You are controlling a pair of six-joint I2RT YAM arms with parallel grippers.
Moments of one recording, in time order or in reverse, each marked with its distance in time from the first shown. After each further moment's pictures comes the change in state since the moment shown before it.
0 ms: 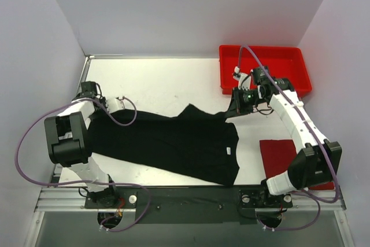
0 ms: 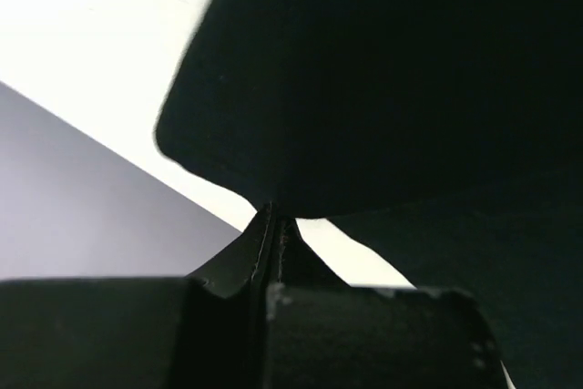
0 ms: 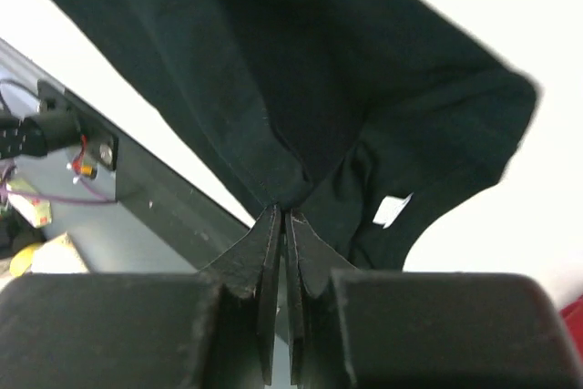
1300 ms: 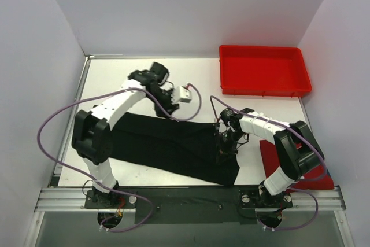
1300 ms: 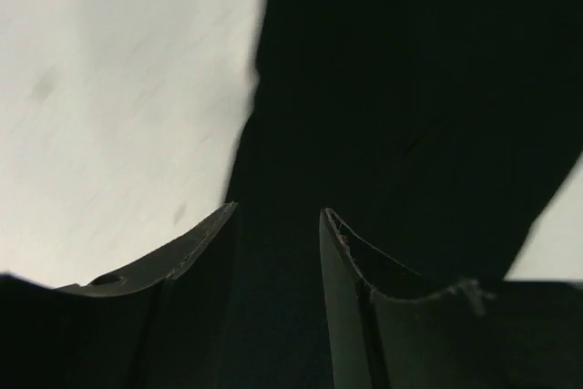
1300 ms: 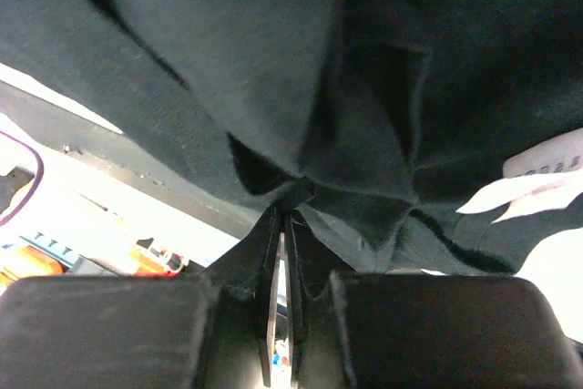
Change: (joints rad) left arm -0.592 0.039 0.496 -0.587 0.434 -0.393; right arm 0.305 0.086 -0.507 0.142 0.068 0.293
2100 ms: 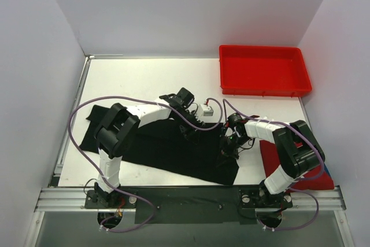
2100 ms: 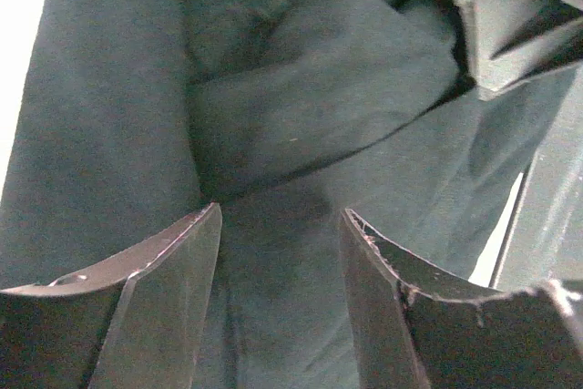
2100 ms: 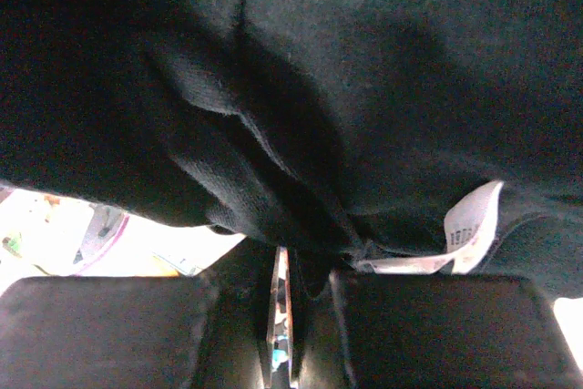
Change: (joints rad) left arm -0.336 0.212 -0.211 0.468 0.288 -0.670; right arm -0.089 0.029 -0.159 0.207 -0.089 0.200
